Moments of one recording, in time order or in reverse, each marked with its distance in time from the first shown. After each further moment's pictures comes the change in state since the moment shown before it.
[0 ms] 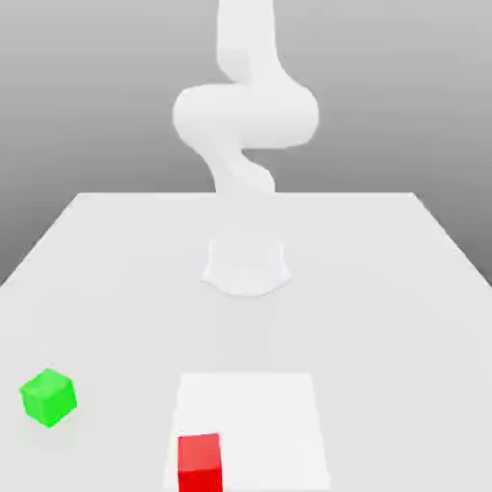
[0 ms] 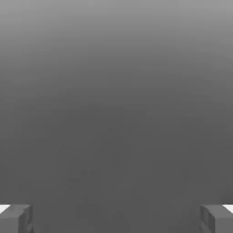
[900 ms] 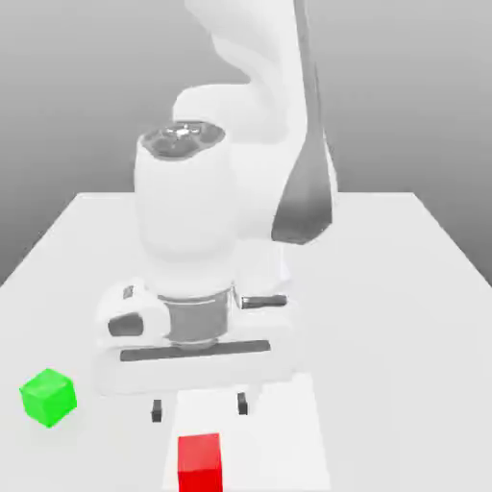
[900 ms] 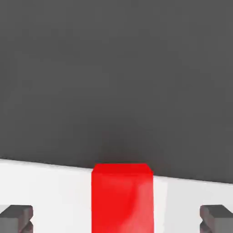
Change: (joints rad) arm 0.013 0.981 -0.103 -0.111 0.071 0.368 -0.268
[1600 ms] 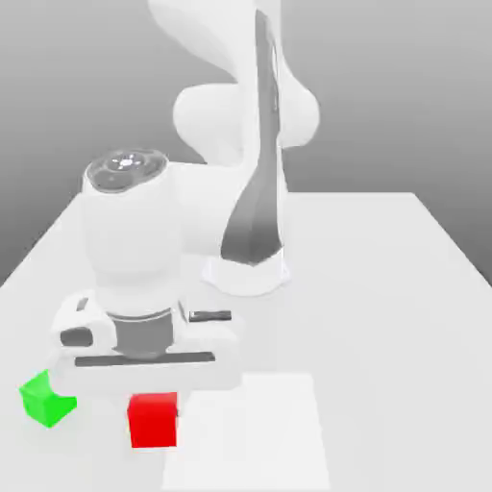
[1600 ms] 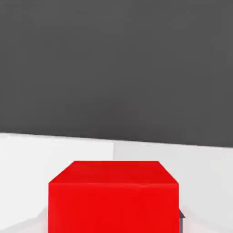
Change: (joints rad) arm -0.151 -0.116 -0.117 -0.063 -0.019 -0.061 -0.129
